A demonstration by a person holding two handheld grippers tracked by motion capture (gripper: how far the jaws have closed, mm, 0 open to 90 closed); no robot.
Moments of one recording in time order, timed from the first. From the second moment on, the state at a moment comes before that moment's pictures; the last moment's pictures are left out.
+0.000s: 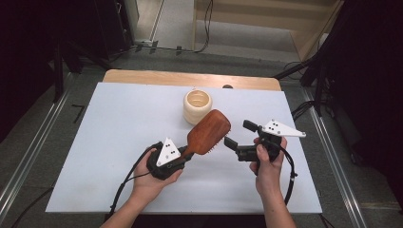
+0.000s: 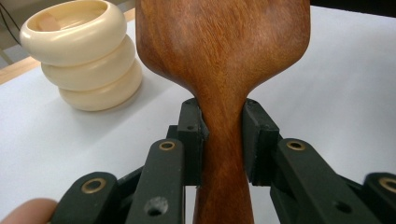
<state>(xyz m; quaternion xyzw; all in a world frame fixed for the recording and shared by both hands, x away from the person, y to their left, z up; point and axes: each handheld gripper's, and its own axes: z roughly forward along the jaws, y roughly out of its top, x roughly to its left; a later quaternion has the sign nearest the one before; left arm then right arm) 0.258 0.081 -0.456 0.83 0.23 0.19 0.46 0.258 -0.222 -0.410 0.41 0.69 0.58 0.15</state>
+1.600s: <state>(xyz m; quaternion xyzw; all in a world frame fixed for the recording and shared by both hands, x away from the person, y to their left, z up) 0.240 0.062 -0.466 0.81 0.21 0.22 0.51 0.258 -0.181 -0.439 0.50 0.60 0.62 0.06</state>
